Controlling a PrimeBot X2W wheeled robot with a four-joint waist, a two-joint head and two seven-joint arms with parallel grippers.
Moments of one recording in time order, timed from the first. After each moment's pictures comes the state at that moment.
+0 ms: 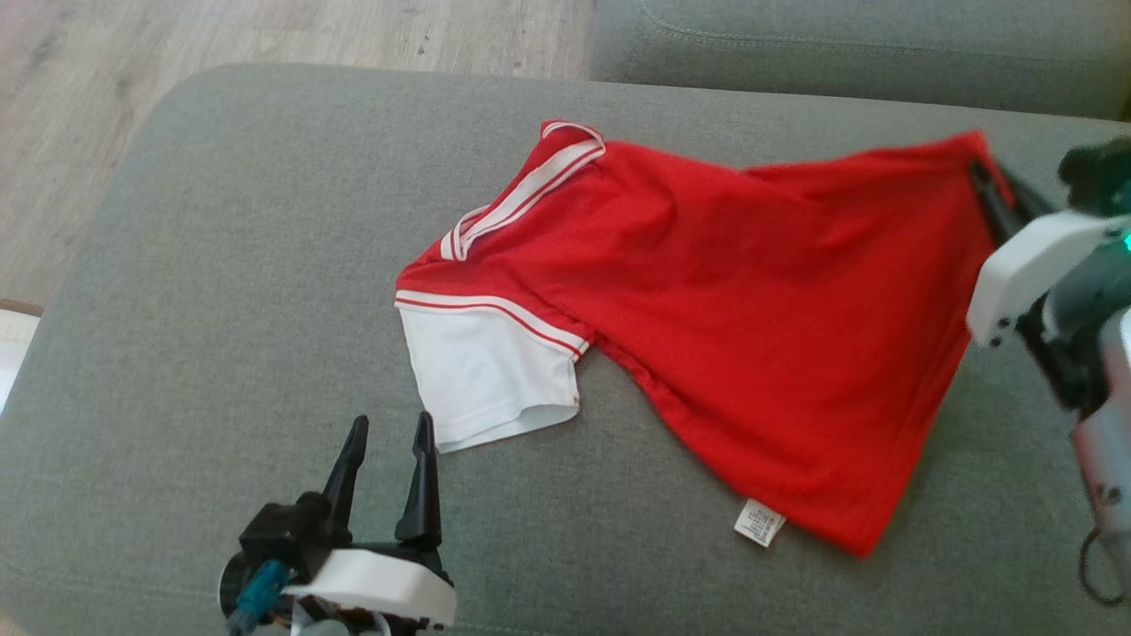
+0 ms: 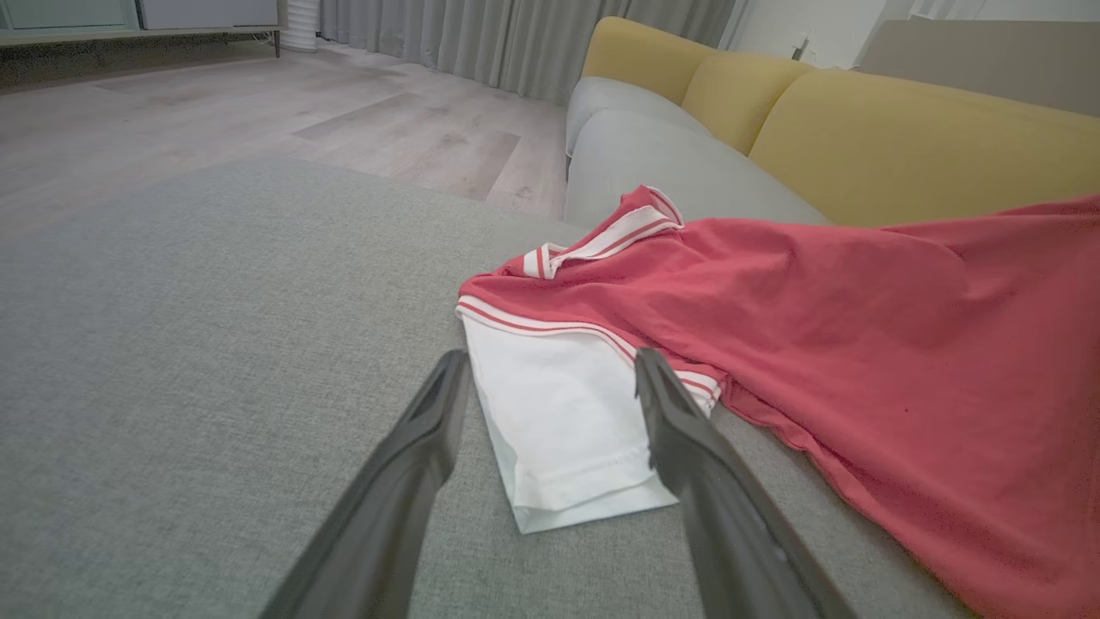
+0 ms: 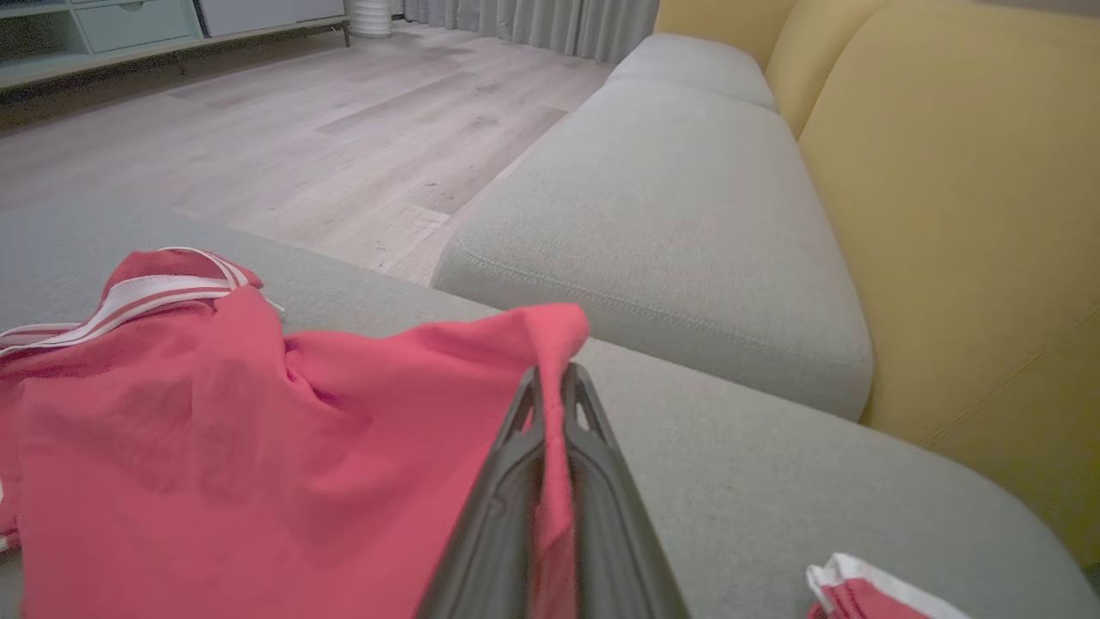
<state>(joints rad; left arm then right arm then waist) -0.10 0.28 -0.62 0.16 -0.70 0.26 -0.25 -0.51 -0.37 0.16 0.40 0.24 0.12 0.27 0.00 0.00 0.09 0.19</state>
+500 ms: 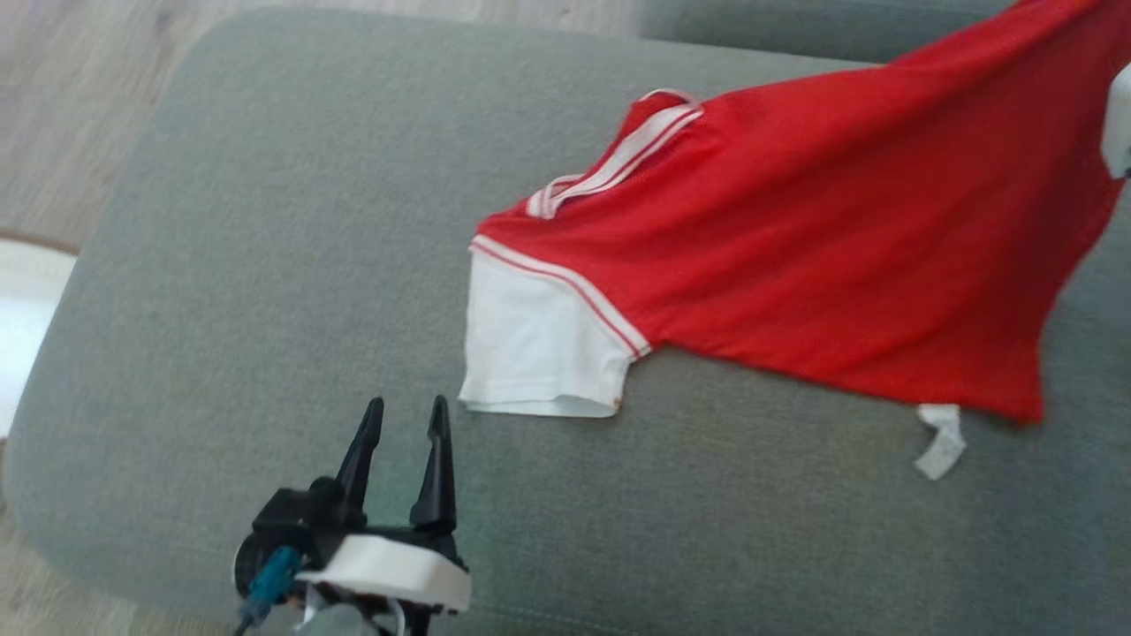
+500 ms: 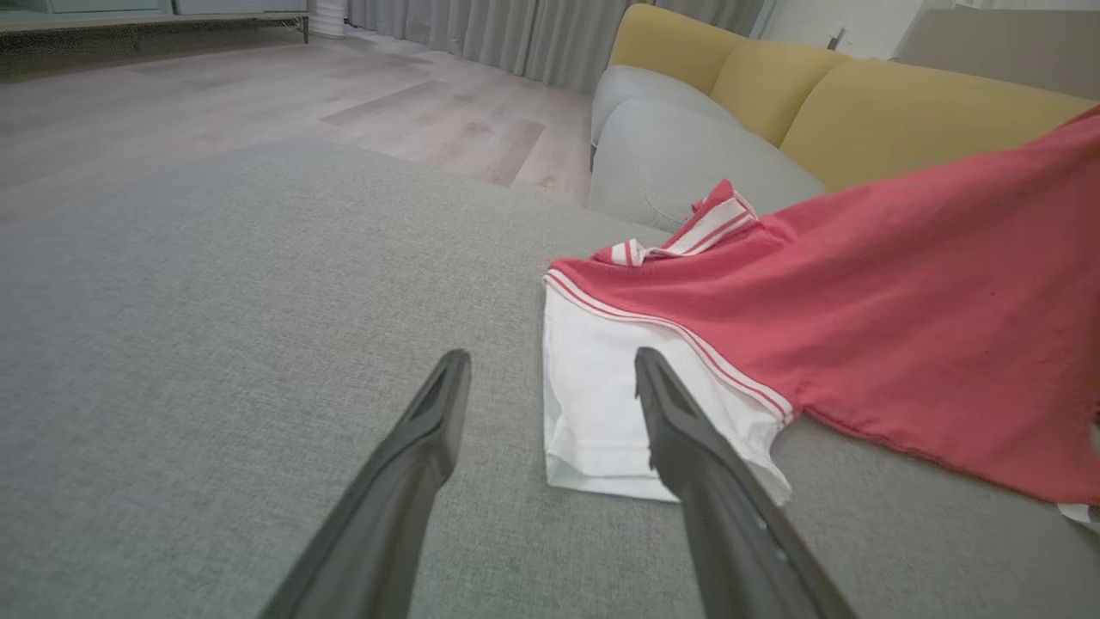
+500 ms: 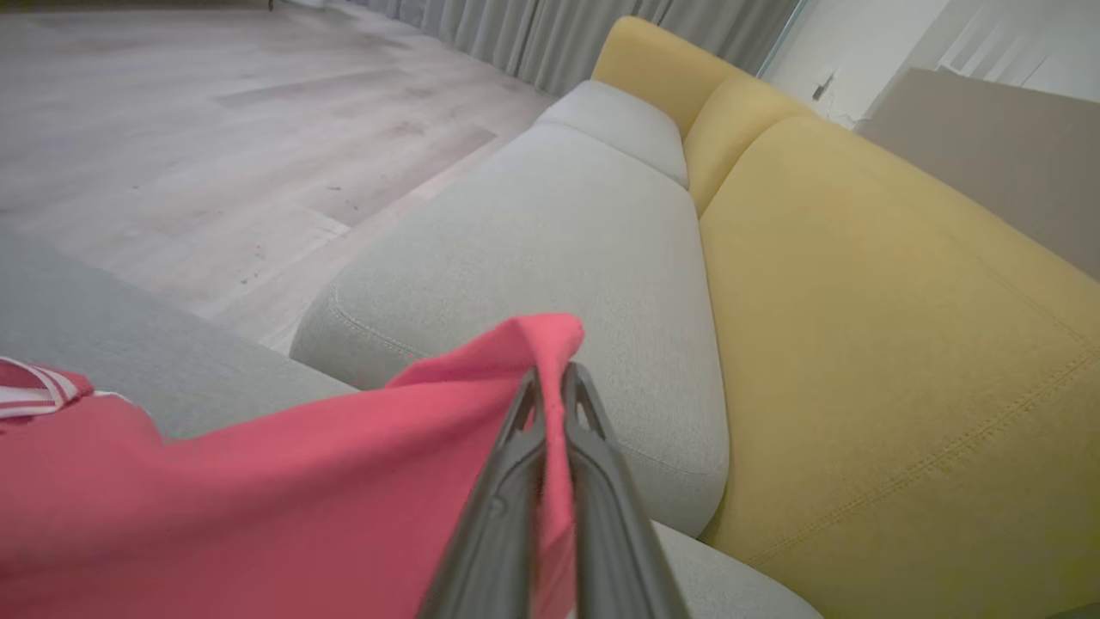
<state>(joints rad) -0.11 0.25 -0.62 0.16 -0.68 0.24 -0.25 -0.83 -0.48 0.16 0.55 0.06 0.12 0.33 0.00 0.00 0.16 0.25</state>
